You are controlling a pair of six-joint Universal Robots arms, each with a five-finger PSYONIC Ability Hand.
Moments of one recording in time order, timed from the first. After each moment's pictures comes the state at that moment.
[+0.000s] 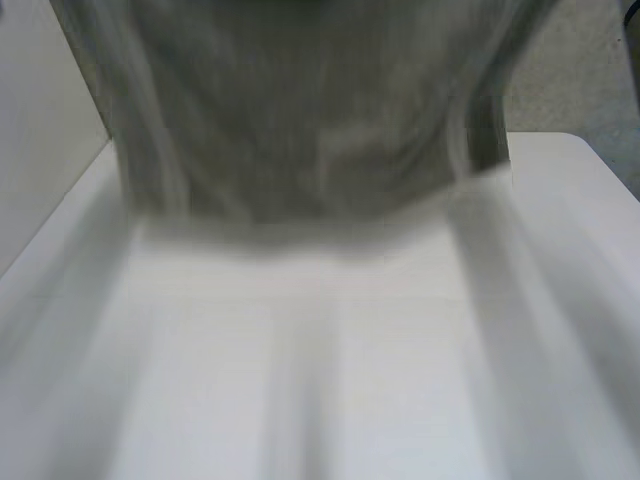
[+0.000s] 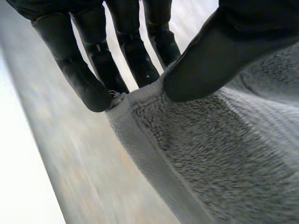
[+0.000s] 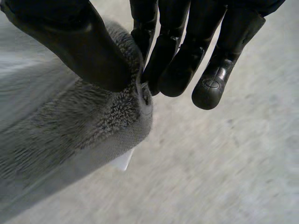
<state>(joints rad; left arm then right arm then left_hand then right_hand) 4.59 -1.90 -0.88 3.45 -1.39 3.21 1.89 -1.20 0.79 -0.14 1.58 2.58 1.46 1.52 1.55 1.53 1.50 1.35 1.35 1.35 1.34 1.17</state>
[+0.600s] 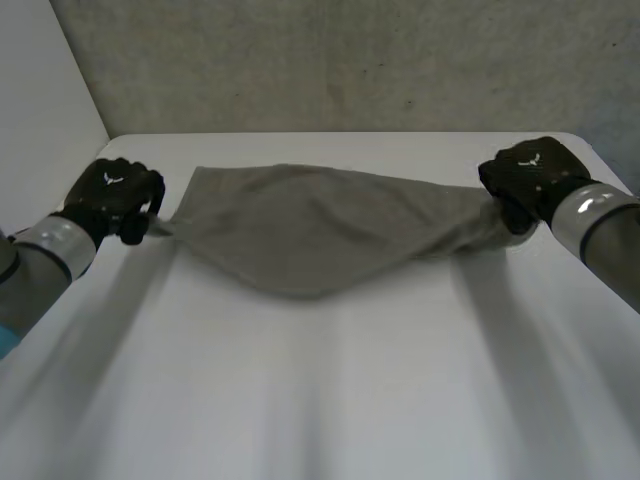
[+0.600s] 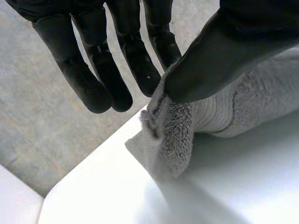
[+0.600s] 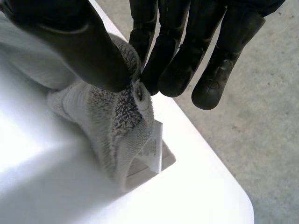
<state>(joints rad) 4.66 -1.95 -1.62 3.45 -1.16 3.56 1.82 -1.25 1.37 0.13 1.39 2.54 1.46 1.52 1.55 1.53 1.50 1.35 1.35 1.35 1.34 1.17</state>
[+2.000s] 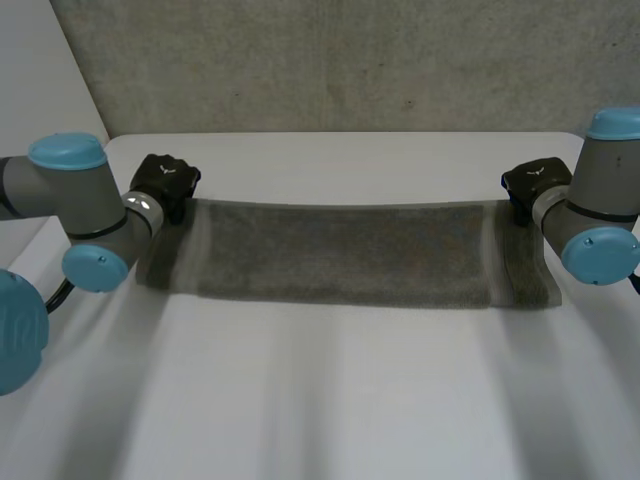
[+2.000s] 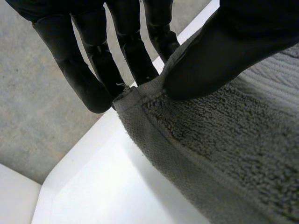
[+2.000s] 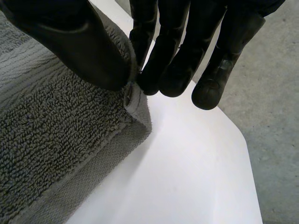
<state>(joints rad) 4.49 -2.57 -0.76 3.13 -1.45 3.68 1.77 -0.62 0.72 0.21 1.60 2.60 1.46 1.52 1.55 1.53 1.51 1.35 1.35 1.35 1.34 1.17</state>
